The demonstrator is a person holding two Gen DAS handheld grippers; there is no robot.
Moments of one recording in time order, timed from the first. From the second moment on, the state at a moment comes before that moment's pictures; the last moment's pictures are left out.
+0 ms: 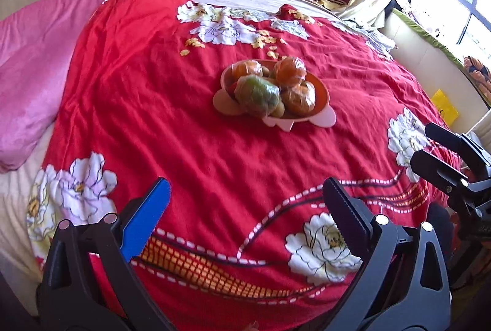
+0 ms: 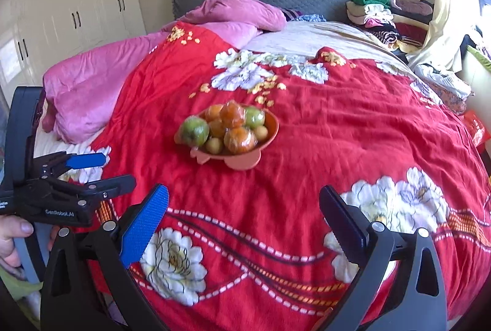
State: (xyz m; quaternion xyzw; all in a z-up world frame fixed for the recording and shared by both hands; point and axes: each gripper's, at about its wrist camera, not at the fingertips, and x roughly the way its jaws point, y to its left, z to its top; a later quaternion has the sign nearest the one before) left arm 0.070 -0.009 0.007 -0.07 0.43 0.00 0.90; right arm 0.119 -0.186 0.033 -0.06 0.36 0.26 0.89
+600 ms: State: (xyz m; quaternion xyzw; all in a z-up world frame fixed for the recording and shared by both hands) left arm 0.045 -0.014 0.005 -0.07 0.42 0.01 0.91; right arm 0.095 -0.181 0.016 -0.06 0.37 0.25 0.89
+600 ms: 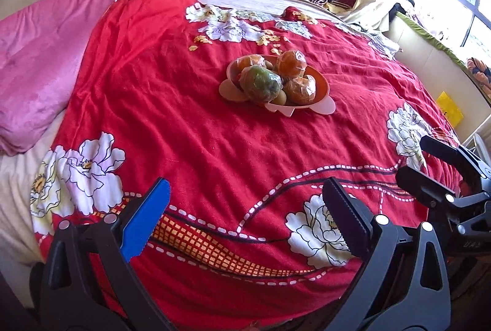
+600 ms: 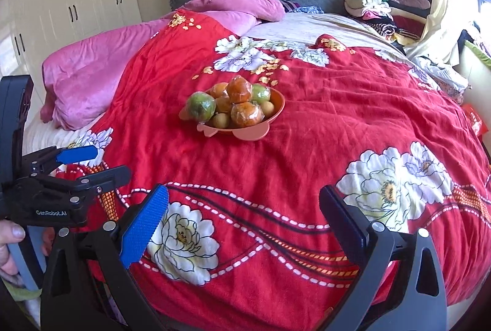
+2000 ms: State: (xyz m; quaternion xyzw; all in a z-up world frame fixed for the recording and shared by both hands) left arm 0.041 -0.013 0.009 -0.07 0.42 0.02 0.91; right arm 0.092 -0.182 0.020 -0.06 0.38 0.25 0.89
